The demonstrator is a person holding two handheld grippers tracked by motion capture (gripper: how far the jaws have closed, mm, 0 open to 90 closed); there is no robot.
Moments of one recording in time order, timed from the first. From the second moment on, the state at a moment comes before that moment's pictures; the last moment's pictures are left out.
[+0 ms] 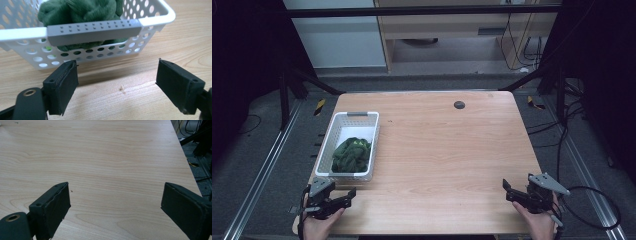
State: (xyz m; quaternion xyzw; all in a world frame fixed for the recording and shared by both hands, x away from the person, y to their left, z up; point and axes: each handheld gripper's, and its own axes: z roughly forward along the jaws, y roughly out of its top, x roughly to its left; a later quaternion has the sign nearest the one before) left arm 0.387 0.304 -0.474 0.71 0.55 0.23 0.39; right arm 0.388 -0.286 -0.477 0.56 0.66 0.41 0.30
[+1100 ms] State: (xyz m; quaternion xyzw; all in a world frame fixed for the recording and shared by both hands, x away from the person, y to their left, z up) left arm 0.377 0.312 -0.438 0.67 0.54 0.27 0.43; right arm 0.391 -0.272 -0.482 0.53 0.69 0.39 0.29
